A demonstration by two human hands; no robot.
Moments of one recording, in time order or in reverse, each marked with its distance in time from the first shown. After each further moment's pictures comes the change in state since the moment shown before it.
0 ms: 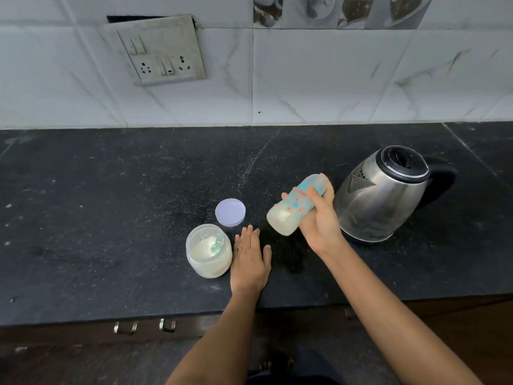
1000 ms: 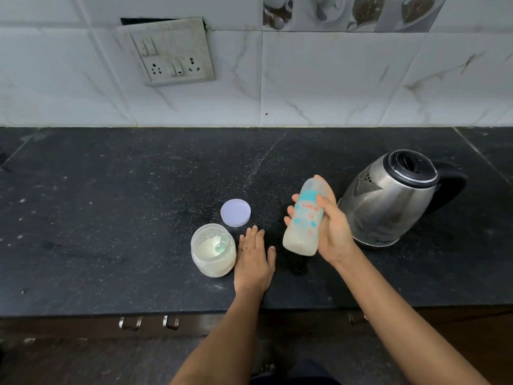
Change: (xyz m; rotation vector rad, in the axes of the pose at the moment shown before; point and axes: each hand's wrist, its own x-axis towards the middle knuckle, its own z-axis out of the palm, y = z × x) left_hand -0.002 0.004 -0.005 -0.015 -0.003 -0.009; right_hand -0.012 -0.008 -0.007 0.060 -0.024 0.116
